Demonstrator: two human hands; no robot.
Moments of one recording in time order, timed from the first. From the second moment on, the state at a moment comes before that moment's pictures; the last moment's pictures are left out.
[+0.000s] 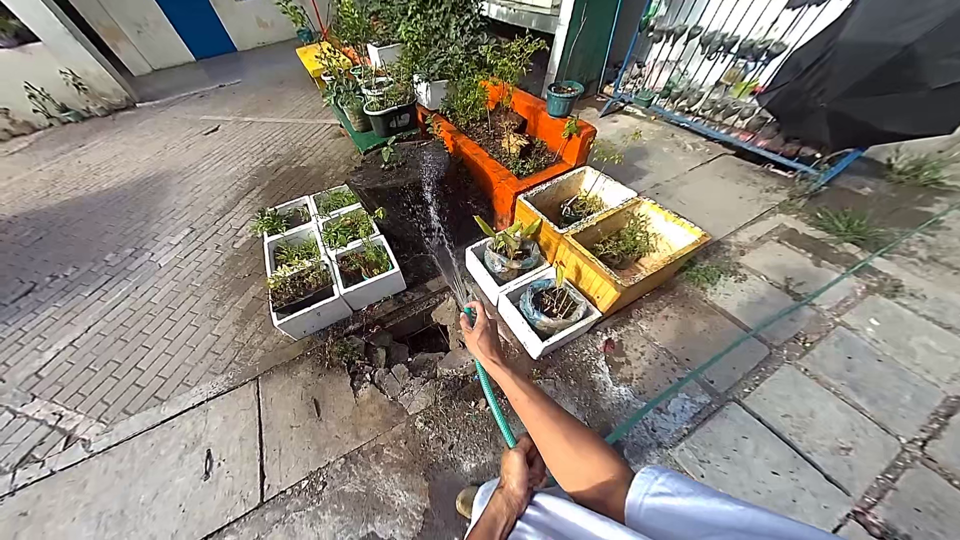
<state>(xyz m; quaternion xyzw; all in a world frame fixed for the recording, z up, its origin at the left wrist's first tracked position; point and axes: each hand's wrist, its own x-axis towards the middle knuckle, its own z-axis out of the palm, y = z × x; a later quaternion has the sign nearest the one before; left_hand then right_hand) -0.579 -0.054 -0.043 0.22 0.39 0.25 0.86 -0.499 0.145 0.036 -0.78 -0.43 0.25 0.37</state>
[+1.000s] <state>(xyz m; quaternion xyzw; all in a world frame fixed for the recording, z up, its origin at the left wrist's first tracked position) -0.581 -0.054 -0.044 0.22 0.39 0.25 0.86 -0.513 0.141 0.045 -0.75 -0.47 0.18 0.43</state>
